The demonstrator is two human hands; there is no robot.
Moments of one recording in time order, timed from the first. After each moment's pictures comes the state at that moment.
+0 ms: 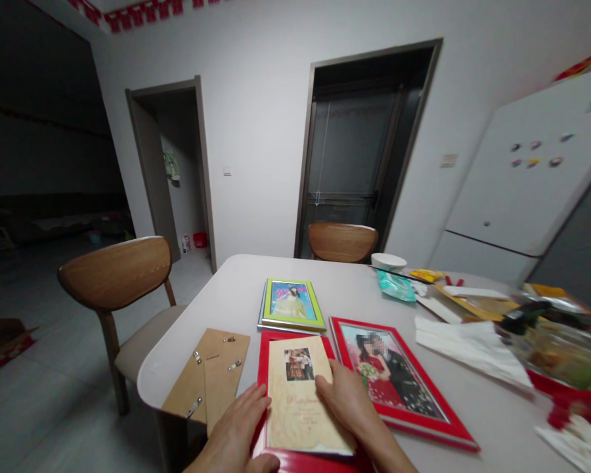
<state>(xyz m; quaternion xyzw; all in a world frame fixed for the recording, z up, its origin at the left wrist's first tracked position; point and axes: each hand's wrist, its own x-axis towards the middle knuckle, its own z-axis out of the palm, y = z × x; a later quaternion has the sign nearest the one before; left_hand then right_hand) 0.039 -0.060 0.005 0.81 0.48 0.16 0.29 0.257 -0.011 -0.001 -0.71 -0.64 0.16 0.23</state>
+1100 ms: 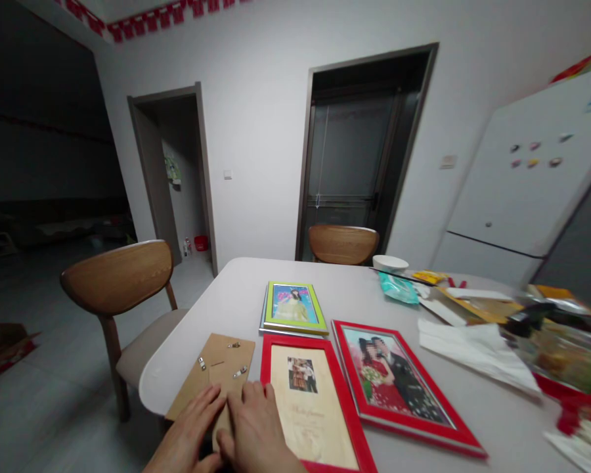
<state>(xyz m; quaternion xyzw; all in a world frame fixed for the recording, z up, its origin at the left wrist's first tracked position) -0.036 -0.053 -0.029 0.82 0.54 0.14 0.13 0.121 -0.045 -0.004 -0.53 -0.83 0.09 0.16</state>
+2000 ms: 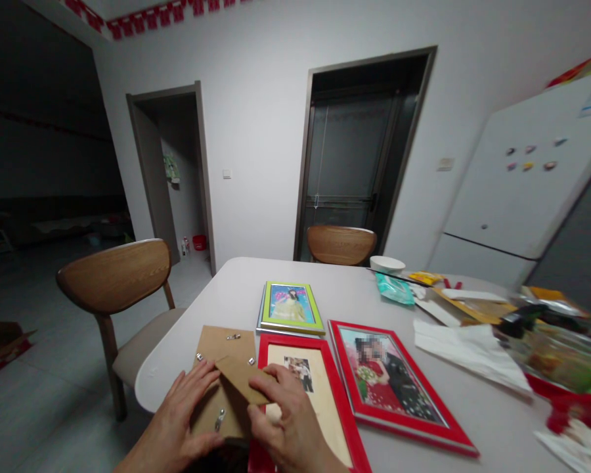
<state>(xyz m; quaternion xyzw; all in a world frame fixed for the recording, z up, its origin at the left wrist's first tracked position) -0.034 -0.051 0.015 0.82 0.51 0.24 0.10 0.172 -0.060 0.040 -0.47 -0.77 0.20 0.38</state>
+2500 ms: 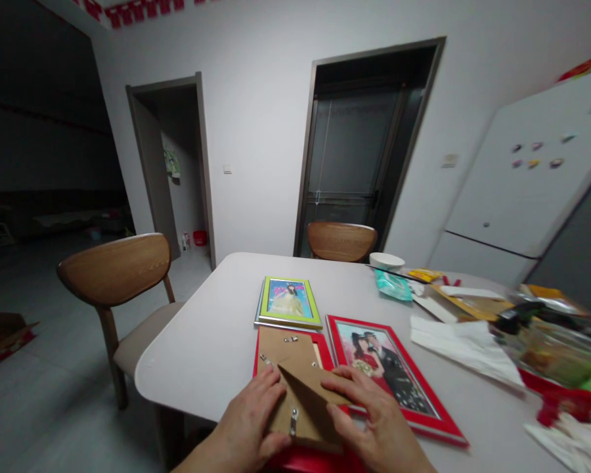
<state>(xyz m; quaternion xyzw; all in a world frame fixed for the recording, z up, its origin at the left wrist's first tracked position) 0.063 -0.051 0.016 0.88 0.39 0.20 0.19 0.270 -0.077 0.051 -0.61 -0.72 0.12 0.30</state>
